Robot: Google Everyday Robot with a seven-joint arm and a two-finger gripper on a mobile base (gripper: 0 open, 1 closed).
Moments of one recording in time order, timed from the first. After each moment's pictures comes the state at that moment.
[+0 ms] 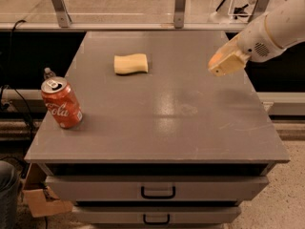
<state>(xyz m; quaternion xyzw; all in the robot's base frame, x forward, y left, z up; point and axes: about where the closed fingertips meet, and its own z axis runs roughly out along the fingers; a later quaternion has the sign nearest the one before) 0.597 -0.183 0.926 -0.51 0.78 0.08 0.34</state>
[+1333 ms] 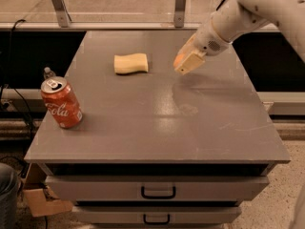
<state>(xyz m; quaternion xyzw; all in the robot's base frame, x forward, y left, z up) 0.664 -0.110 0.885 -0.61 0.73 0.10 0.31</state>
